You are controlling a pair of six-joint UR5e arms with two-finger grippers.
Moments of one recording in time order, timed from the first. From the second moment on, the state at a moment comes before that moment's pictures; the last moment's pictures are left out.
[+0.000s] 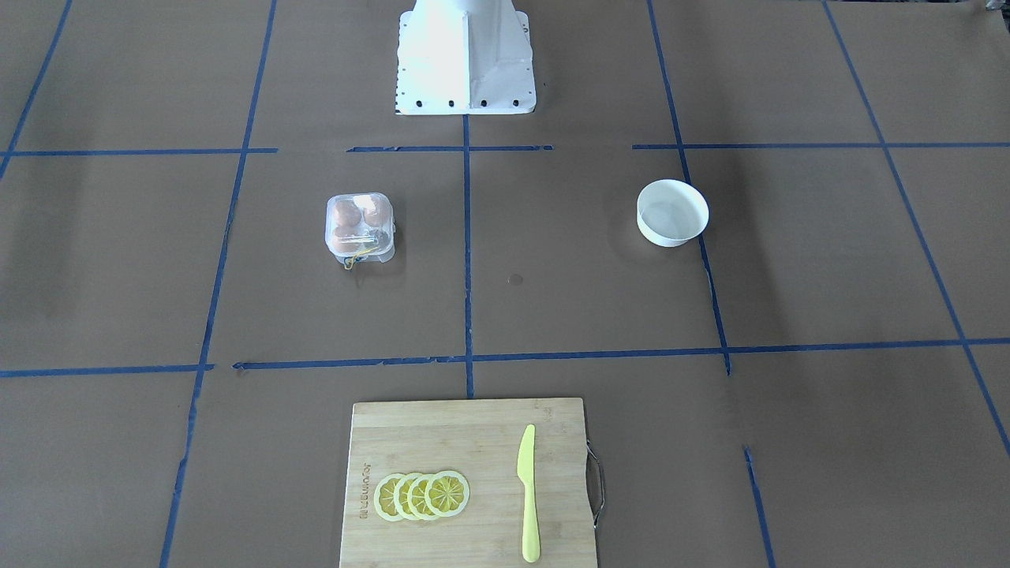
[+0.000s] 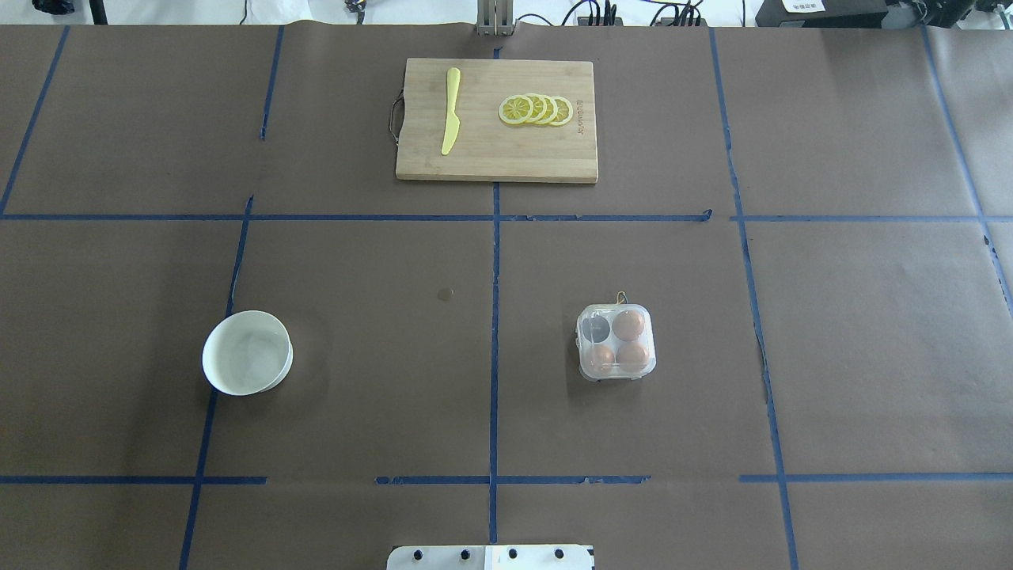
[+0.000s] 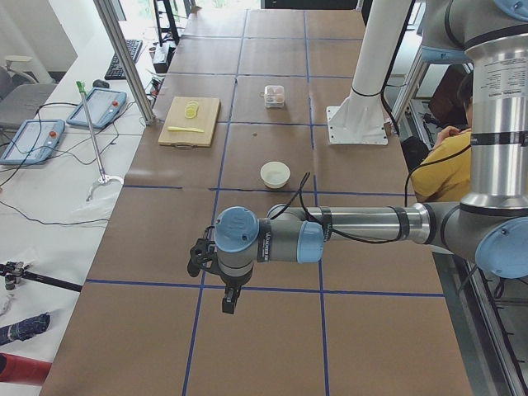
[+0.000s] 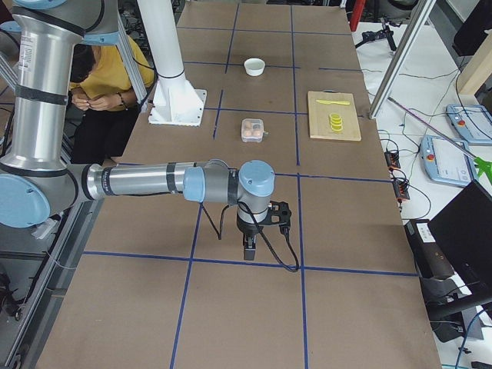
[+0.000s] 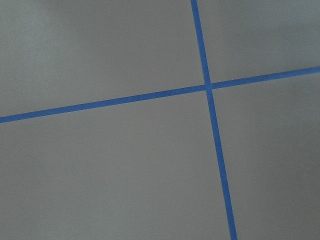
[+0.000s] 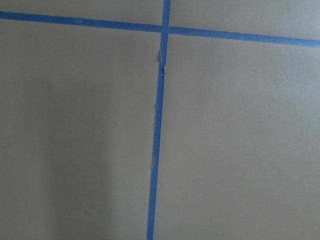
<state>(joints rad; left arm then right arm) -1.67 -1.48 -1.65 -1.63 -2.34 0.19 1.52 -1.77 1.86 -1.69 2.26 -0.03</state>
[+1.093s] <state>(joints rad) -1.67 -1.48 -1.65 -1.63 -2.35 0.19 1.50 -1.76 1.87 -1.69 2.27 -0.03</state>
